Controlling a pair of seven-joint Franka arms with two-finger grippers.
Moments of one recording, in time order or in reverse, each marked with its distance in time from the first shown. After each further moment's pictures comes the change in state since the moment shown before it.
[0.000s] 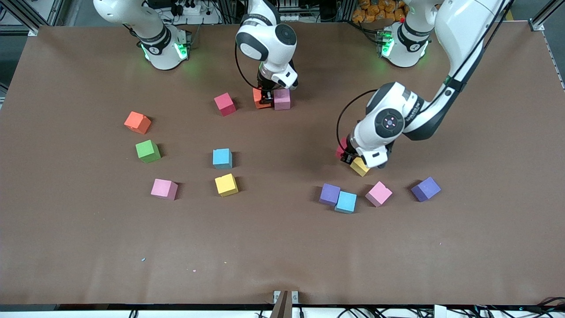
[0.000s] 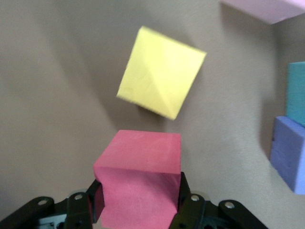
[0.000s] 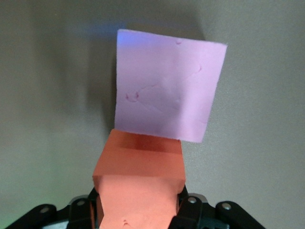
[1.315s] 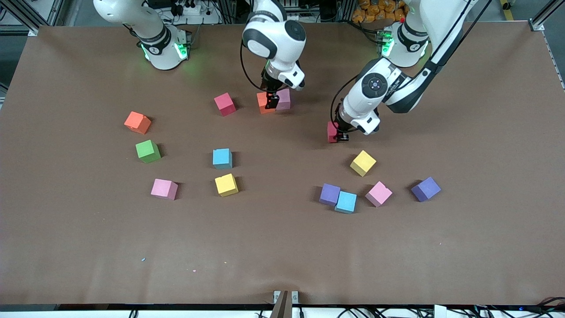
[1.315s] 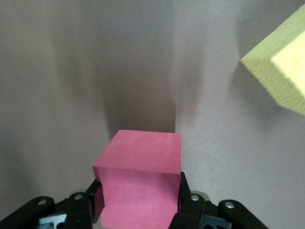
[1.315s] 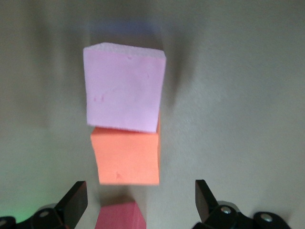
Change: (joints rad) left arm 0.002 -0.115 -0.081 -0.345 -0.002 0.360 -0.468; right arm -0.007 -0.023 -0.004 0.107 -0.064 -0.124 0.043
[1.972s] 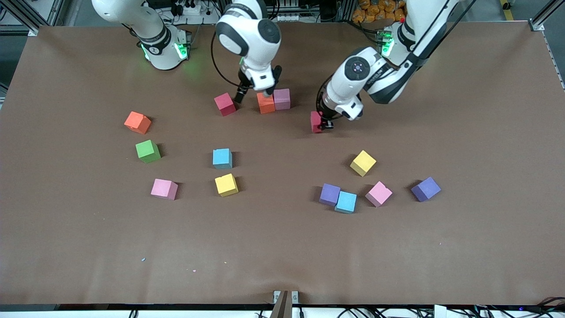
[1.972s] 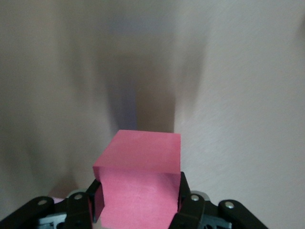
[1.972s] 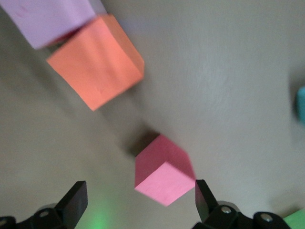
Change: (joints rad) left arm -0.079 0.003 -0.066 -0.026 0.000 0.089 -0.225; right arm -0.102 -0.184 -0.007 -0.228 0.113 -0.058 0.465
